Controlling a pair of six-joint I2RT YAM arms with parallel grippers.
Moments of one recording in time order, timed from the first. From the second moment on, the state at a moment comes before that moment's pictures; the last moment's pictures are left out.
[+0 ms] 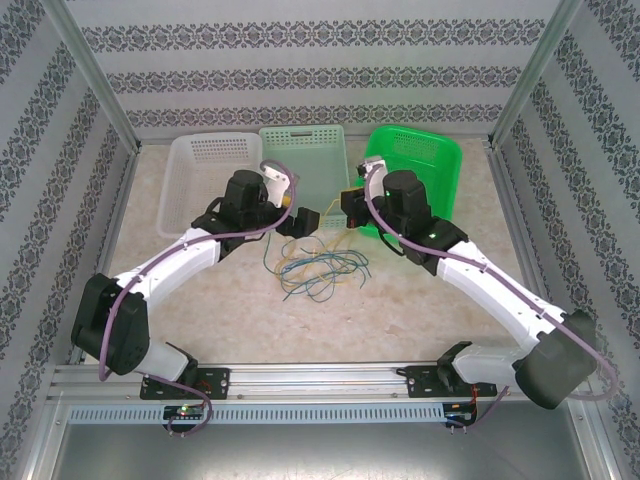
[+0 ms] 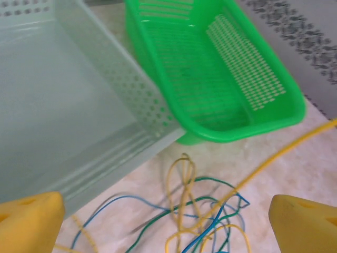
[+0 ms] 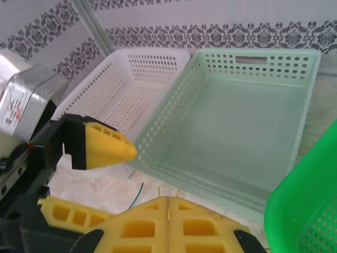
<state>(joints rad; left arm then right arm) -0.46 1.46 1.04 -0.08 0.41 -0.17 0.57 1.23 1.05 -0.20 -0.13 0.32</state>
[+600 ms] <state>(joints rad) -0.56 1.64 1.09 -0.02 0.47 -0.19 0.53 1.19 1.05 -0.15 -0.24 0.44</state>
